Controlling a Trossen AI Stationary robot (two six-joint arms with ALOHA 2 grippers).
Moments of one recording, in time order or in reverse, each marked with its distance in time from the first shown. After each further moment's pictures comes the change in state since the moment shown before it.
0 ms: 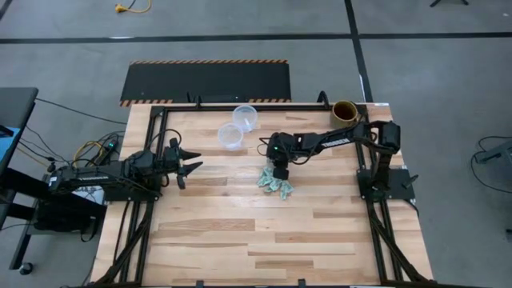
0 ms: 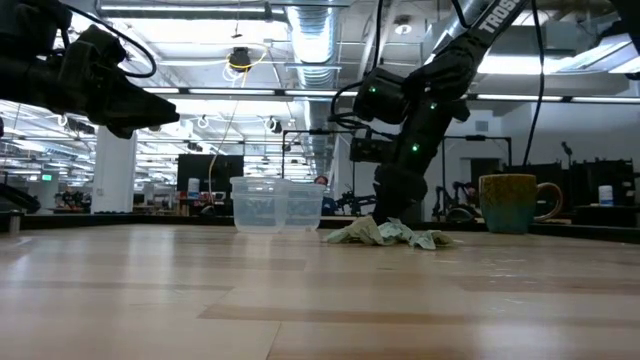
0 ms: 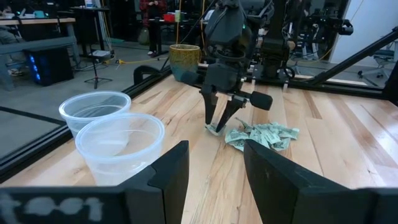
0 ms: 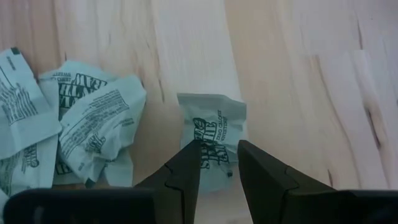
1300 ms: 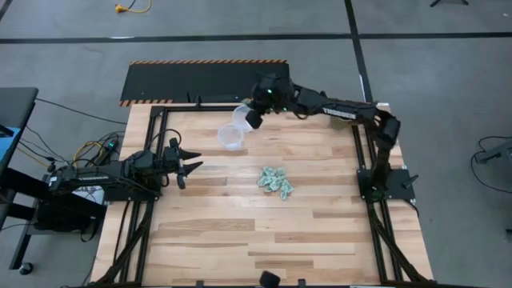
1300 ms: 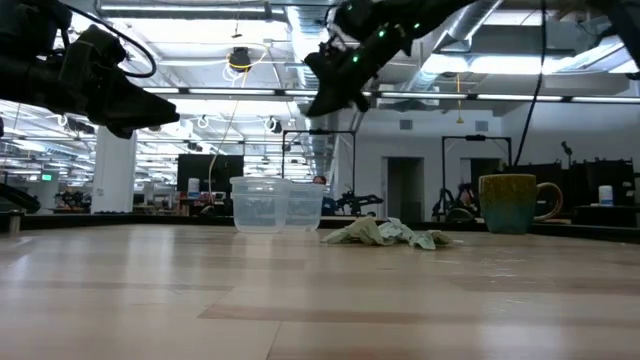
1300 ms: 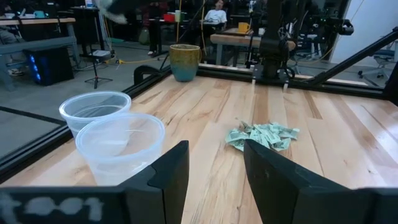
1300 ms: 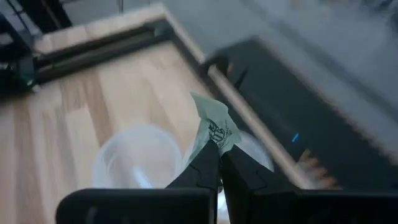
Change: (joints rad) left arm 0.000 0.000 0.000 0.000 -0.001 0.000; right arm -0.200 0.023 0.652 -0.156 -0.041 0.178
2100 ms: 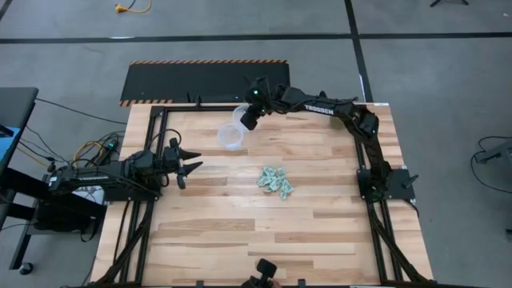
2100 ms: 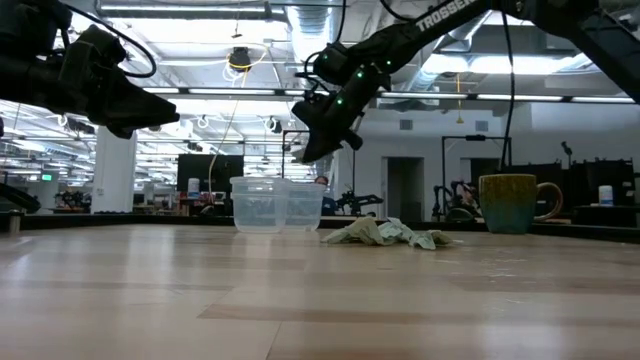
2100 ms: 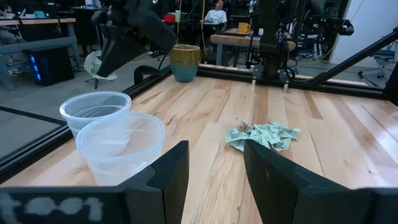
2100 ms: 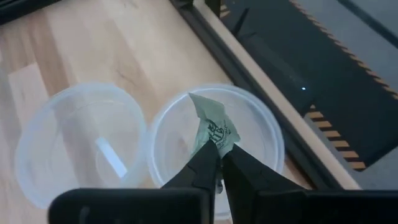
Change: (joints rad) left arm 0.000 0.000 0.000 0.000 0.000 0.000; right arm -0.043 0.213 0.138 -0.111 -0.006 0.006
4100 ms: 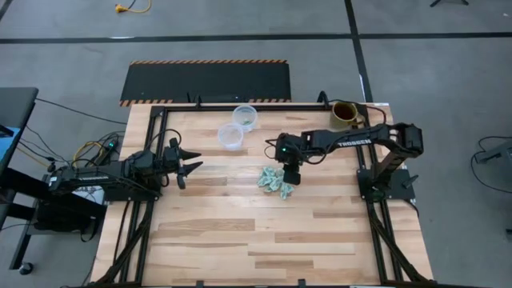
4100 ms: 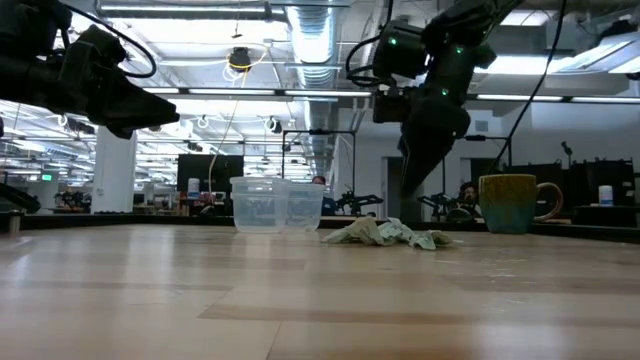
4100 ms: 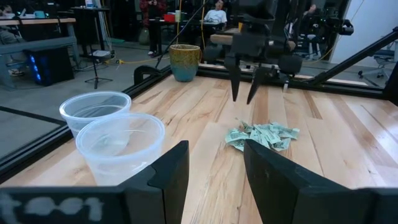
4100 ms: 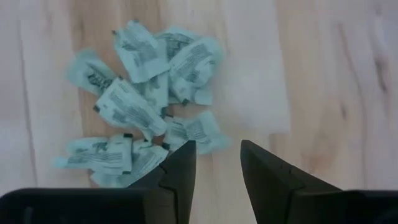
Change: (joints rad) left arm 0.000 0.000 0.000 0.000 0.000 0.000; right arm 0.310 -0.458 -0.750 -0.064 -0.038 -0.117
